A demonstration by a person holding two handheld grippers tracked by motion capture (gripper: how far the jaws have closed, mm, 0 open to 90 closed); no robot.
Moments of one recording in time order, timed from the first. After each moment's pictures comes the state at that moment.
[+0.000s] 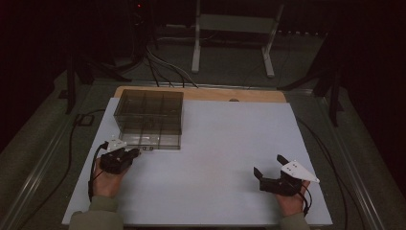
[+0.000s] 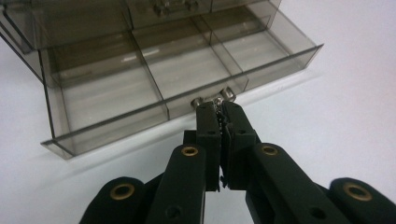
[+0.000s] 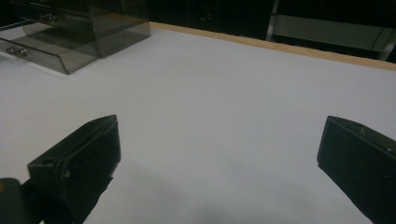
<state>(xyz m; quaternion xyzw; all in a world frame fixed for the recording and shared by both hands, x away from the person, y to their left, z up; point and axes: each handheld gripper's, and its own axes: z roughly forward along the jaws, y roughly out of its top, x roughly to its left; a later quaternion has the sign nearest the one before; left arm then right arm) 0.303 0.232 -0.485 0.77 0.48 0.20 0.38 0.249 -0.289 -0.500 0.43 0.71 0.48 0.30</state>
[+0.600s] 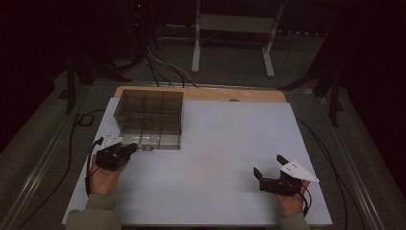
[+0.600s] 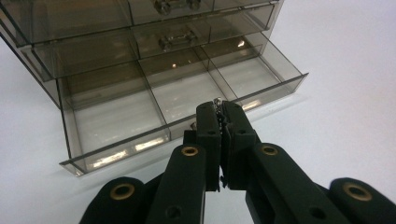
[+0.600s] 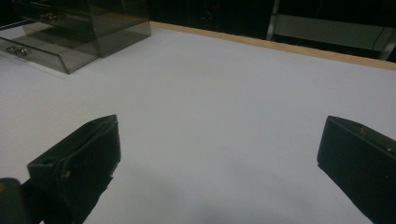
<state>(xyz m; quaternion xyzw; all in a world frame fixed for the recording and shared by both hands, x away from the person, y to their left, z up) 0.303 0.236 -0.467 0.75 0.48 0.21 0.40 0.249 -0.289 -0.501 0.43 0.71 0.48 0.29</state>
